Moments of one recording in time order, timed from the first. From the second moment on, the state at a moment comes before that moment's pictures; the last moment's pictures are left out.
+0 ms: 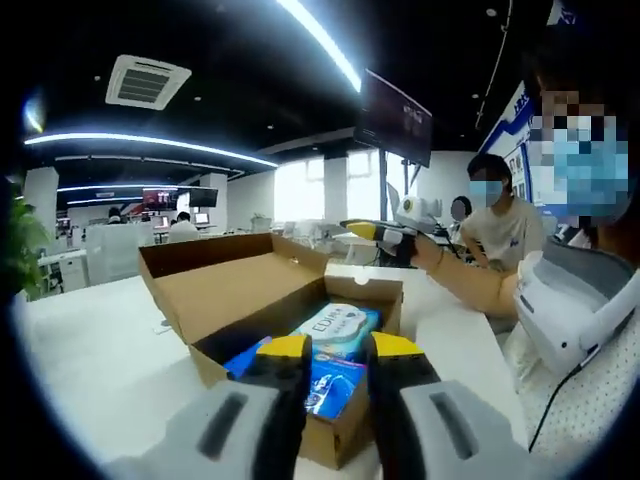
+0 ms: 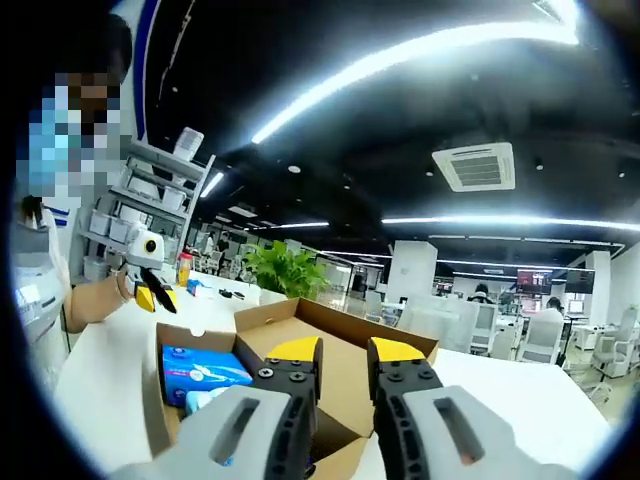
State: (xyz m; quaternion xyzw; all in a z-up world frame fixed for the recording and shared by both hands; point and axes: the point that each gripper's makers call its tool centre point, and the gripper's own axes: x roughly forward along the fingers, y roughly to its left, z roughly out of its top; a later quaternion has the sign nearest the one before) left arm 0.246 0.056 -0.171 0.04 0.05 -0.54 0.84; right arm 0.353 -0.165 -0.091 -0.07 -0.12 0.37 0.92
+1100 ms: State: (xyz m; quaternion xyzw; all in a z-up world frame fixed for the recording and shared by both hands) left arm 0.249 0.057 -0.195 0.06 0.10 -0.55 0.82; right arm 0.341 -0.101 -0.092 -0.20 -0.04 0.50 0.84
